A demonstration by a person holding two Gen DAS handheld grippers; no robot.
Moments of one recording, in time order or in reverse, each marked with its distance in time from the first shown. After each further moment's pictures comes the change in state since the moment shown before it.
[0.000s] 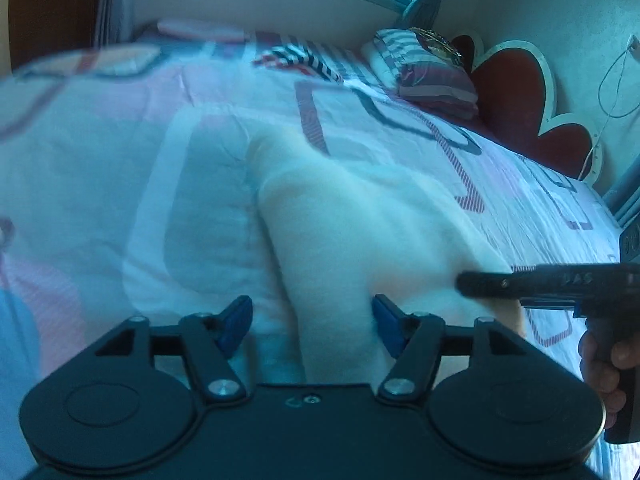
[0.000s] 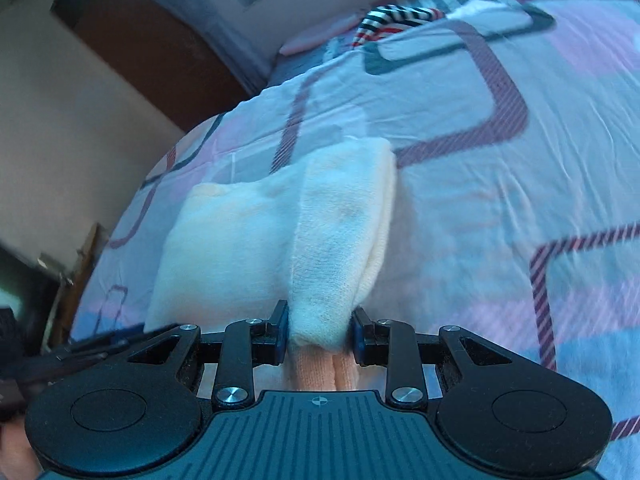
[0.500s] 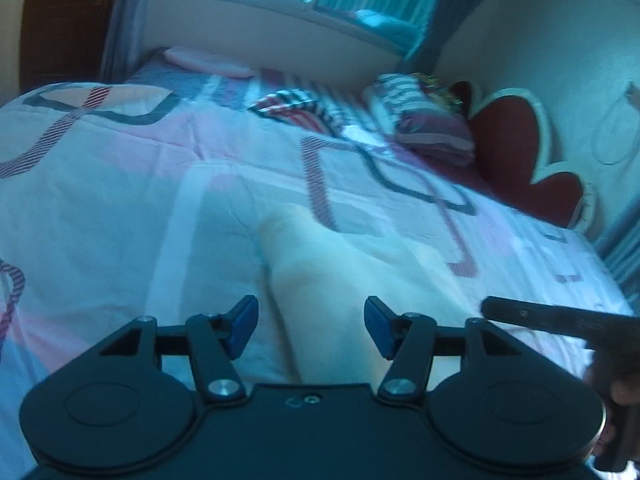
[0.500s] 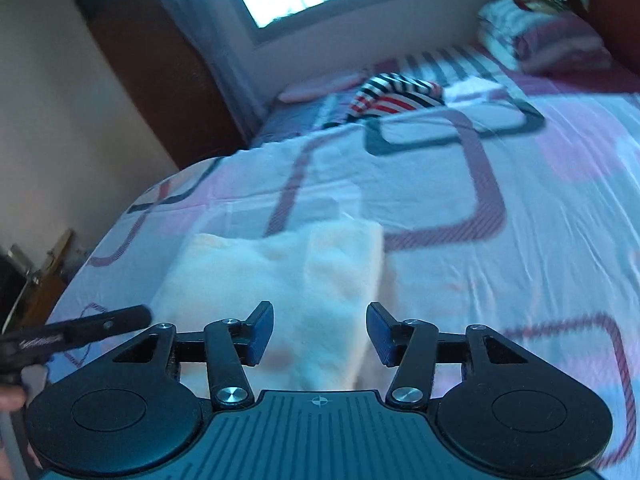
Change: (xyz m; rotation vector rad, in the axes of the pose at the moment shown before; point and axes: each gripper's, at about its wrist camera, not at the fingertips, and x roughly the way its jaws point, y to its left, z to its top) left arm -0.016 0.011 0.032 -0.026 -0.112 0.013; right arm -0.016 0.055 0.017 -0.281 -0.140 -0.131
